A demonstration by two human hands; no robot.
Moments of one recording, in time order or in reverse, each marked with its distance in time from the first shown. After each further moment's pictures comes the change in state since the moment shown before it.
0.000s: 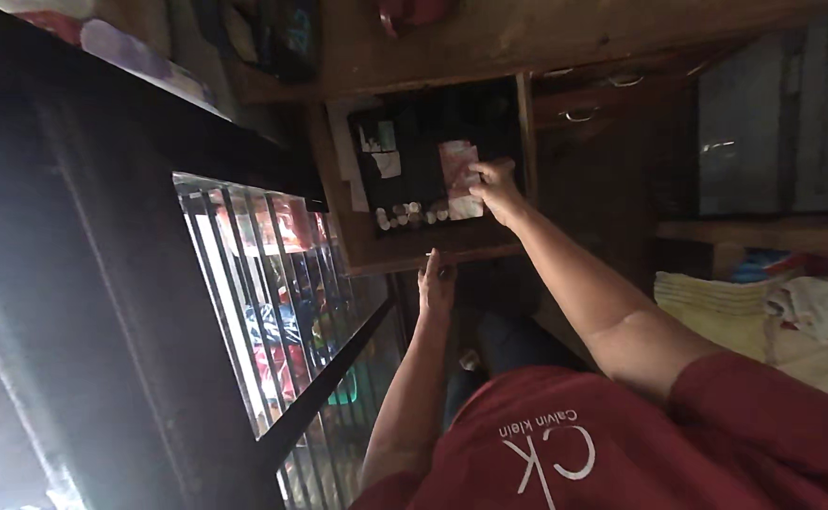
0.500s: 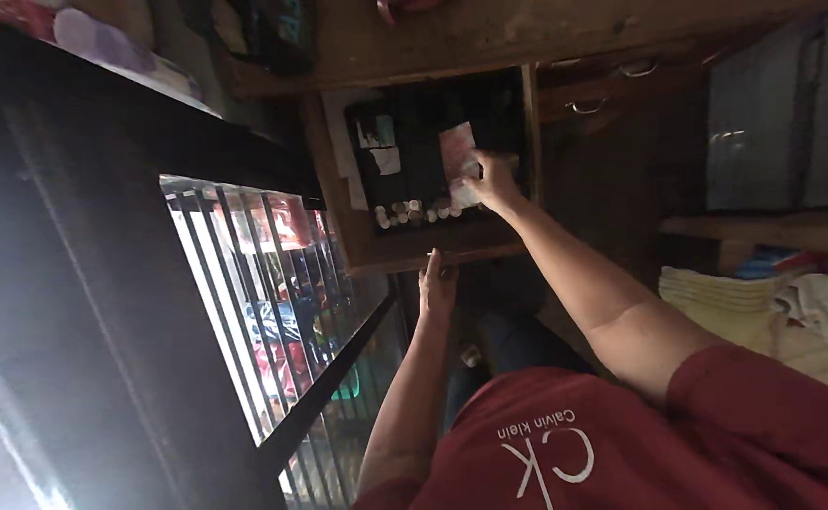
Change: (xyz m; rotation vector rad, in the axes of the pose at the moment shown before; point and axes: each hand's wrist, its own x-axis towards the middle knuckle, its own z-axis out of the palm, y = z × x) left_hand 0.002 0.002 -0.002 -0.003 -0.020 -0.010; right_hand 0.013 -0.015 0.004 -0.499 0.003 -0.096
